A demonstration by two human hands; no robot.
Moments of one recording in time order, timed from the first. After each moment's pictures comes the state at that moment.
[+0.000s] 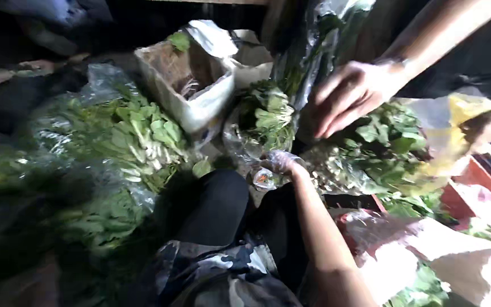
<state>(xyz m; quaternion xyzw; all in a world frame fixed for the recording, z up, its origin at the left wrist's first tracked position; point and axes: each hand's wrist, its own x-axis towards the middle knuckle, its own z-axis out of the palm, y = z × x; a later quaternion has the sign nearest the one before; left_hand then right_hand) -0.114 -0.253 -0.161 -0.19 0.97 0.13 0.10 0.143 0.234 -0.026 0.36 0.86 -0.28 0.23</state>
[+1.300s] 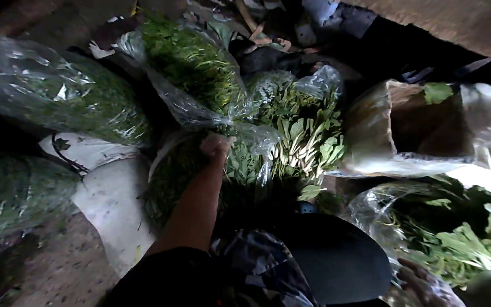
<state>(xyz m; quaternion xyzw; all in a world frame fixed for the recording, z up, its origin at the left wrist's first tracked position) -0.235 -0.220 -0.207 -0.28 0.93 0.16 0.15 0.119 0.227 -0.043 0.39 0.83 -0.29 0.28</state>
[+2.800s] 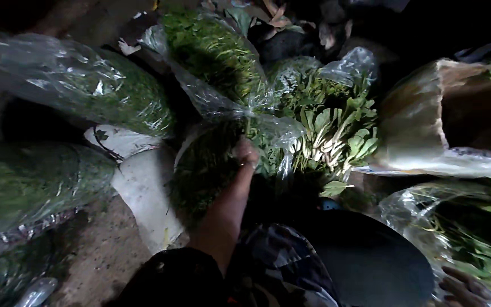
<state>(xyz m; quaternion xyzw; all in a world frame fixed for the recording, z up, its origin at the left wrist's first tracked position) -0.170 -0.191 -0.196 -0.26 0.91 0.30 0.14 0.114 0.230 -0.041 0.38 0.83 -0.28 0.29</state>
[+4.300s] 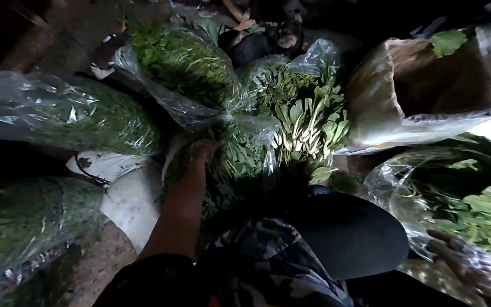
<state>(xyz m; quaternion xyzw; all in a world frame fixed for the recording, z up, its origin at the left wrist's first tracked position) -0.208 -0.281 -0.186 -0.17 0.94 0.19 0.24 0.127 0.235 -0.045 0.39 0.85 -0.28 0.24</state>
